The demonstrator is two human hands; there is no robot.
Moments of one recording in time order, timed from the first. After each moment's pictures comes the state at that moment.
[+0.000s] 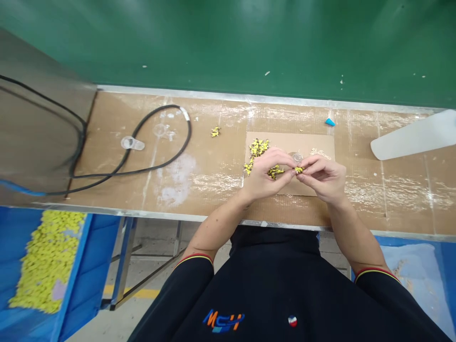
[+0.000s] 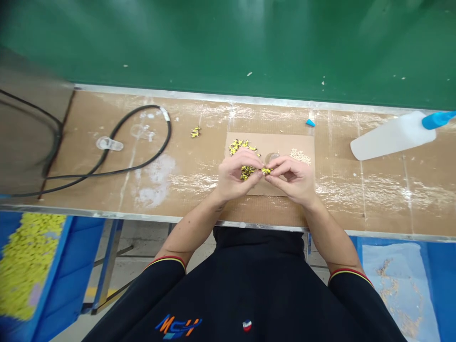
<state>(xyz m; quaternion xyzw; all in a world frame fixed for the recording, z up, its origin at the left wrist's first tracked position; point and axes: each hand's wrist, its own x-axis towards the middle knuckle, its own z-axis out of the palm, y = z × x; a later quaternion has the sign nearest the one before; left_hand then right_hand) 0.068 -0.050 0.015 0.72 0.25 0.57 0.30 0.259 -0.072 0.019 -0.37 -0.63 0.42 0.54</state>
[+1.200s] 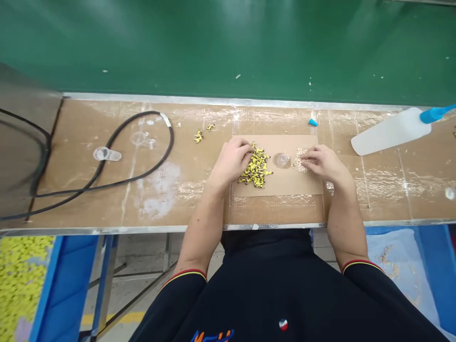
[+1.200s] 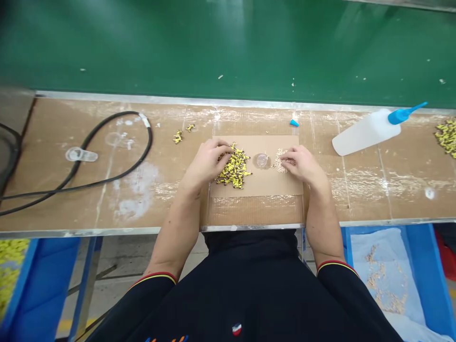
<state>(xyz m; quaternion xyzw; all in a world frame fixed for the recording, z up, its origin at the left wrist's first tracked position) 0.012 -0.002 -0.018 0.83 0.48 0.20 0.20 0.343 -0.031 0.001 -0.55 -0.79 0.22 0.17</state>
